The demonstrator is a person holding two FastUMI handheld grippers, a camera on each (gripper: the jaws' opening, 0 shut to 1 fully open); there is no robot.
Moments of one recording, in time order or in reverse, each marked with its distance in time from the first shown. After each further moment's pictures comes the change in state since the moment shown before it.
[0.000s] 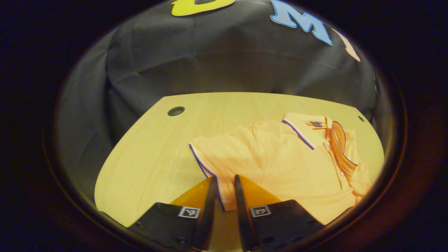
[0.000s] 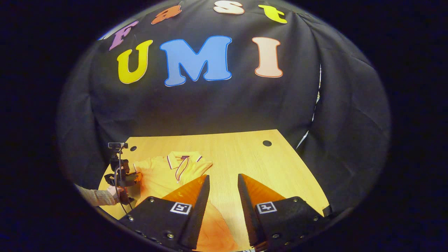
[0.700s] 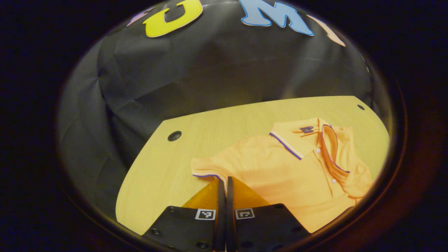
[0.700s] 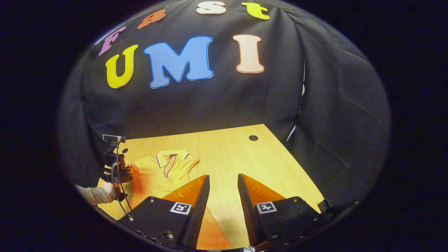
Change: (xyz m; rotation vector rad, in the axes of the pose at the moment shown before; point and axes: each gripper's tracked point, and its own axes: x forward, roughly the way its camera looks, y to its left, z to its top) left arm -0.032 -0.053 0.060 0.188 -0.099 0.031; right arm -0.014 -0.046 -0.018 0.071 0.014 -0.055
